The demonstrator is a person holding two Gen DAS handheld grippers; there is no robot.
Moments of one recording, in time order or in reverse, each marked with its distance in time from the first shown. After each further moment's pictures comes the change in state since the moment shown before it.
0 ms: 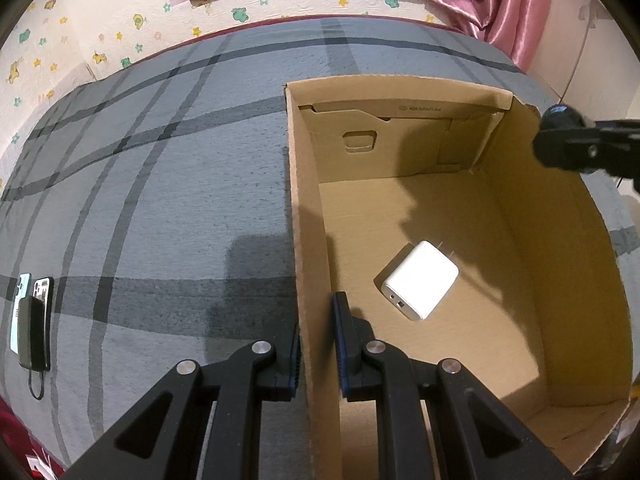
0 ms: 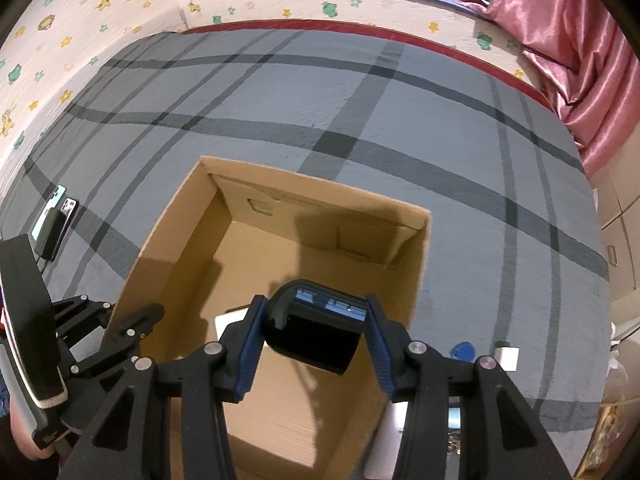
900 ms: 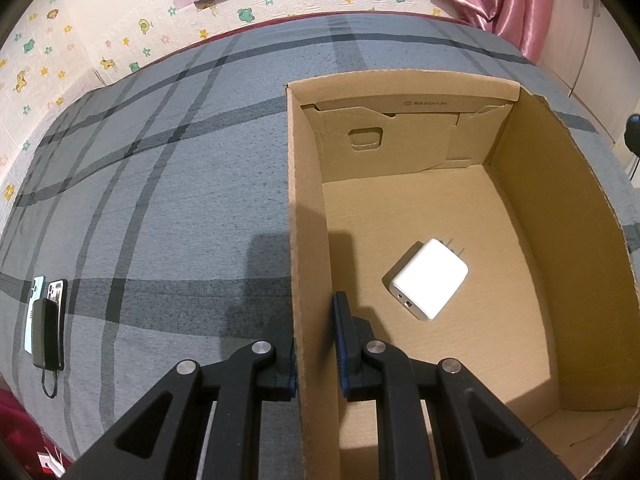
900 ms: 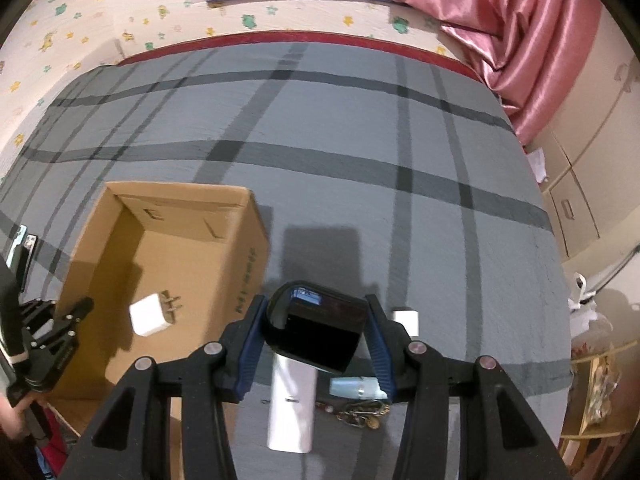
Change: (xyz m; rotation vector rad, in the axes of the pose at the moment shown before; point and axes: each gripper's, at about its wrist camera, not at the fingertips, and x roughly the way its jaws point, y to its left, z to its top) left arm 0.000 -0.013 0.002 0.021 0.008 0.073; right arm -0.049 -0.106 -0.034 0.155 -0.028 -0.134
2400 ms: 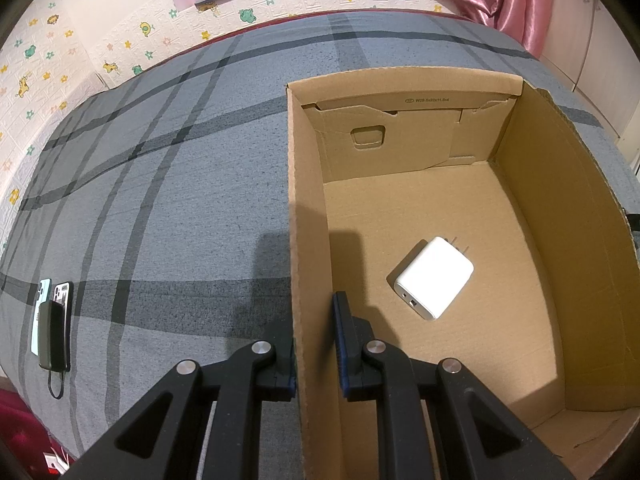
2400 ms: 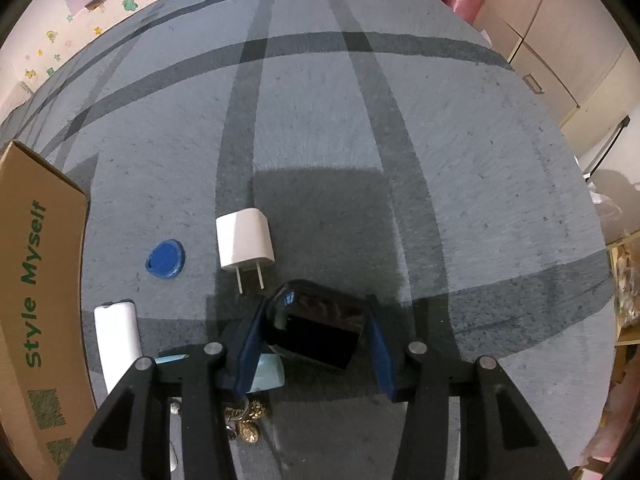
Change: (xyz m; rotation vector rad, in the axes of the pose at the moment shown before) left arm 0.002 -0.004 0.000 0.010 0.005 0.031; right arm 0.118 -0.146 -0.086 0.304 0.191 -0.072
